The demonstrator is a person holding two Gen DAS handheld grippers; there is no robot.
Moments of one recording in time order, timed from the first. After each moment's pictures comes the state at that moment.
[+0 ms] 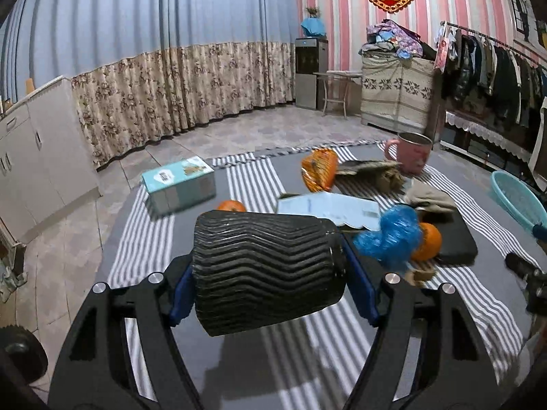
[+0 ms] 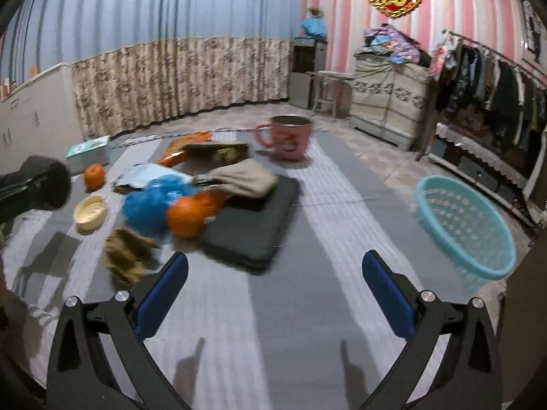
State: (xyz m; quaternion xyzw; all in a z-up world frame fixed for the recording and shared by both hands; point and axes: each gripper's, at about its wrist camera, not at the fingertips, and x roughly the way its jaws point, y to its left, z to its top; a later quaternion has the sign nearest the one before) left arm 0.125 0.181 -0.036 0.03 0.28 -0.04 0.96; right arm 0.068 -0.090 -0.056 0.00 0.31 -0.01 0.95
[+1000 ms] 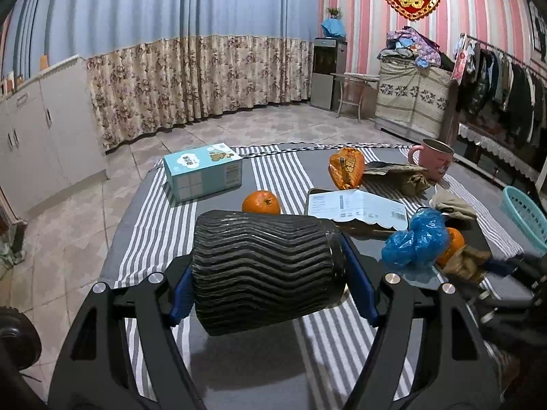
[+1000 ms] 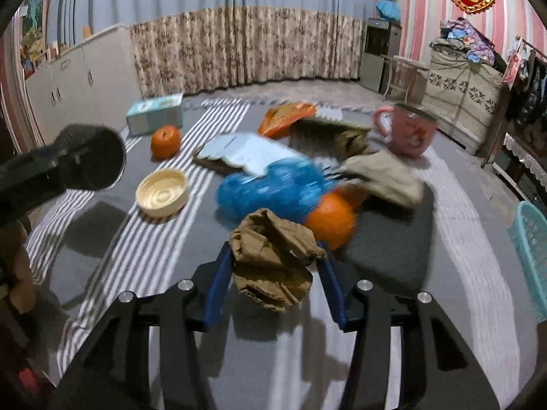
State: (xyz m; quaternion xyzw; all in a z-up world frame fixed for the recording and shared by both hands) left arm 0.130 0.203 -0.050 0.00 0.29 -0.01 0.96; right arm 0.104 -0.015 -0.065 -0.04 0.35 0.11 0.93
